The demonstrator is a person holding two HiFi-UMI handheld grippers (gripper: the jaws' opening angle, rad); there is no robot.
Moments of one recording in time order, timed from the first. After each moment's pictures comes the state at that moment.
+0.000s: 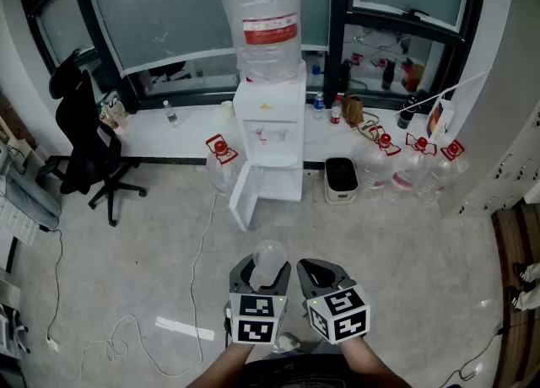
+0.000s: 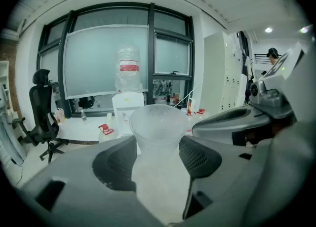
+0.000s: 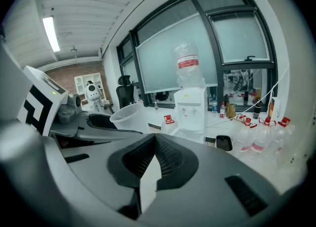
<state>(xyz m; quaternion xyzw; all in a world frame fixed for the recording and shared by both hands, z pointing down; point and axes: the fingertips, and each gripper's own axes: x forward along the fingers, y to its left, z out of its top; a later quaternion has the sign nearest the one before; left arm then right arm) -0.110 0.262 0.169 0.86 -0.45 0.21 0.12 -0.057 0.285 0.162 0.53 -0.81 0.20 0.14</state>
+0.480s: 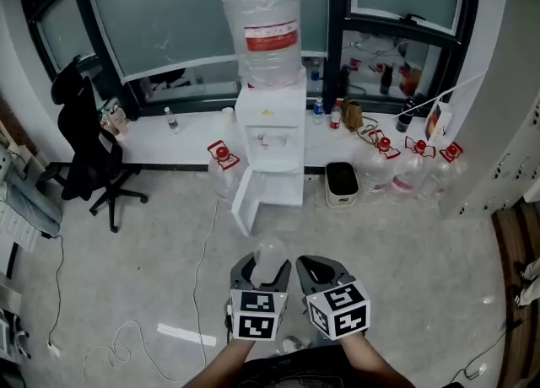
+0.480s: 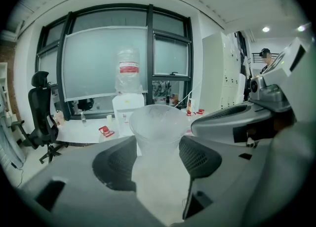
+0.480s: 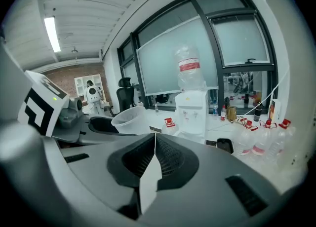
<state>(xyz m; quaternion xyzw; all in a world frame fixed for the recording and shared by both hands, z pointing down) -0.121 0.259 0.163 0.86 -0.45 0.21 0.11 -0.071 0.280 0.149 0.53 -0.82 0.19 0.13</state>
